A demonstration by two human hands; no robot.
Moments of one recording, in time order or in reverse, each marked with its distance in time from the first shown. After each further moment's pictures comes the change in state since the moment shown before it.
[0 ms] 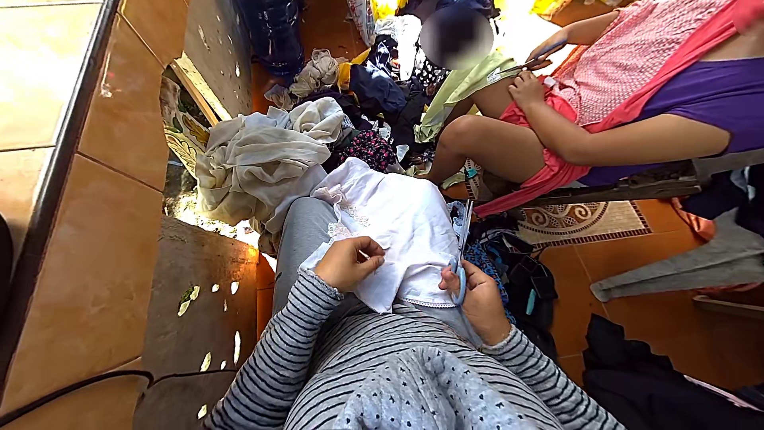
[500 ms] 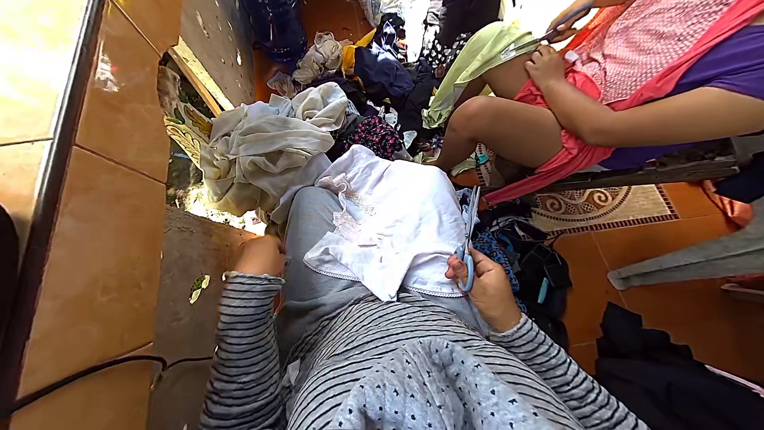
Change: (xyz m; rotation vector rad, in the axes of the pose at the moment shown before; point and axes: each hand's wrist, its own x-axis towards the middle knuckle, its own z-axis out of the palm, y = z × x) left_hand -0.063 -0.024 -0.079 0.542 0.090 -0.741; right_hand 0.003 0.003 -0.002 0.047 -0.033 0.041
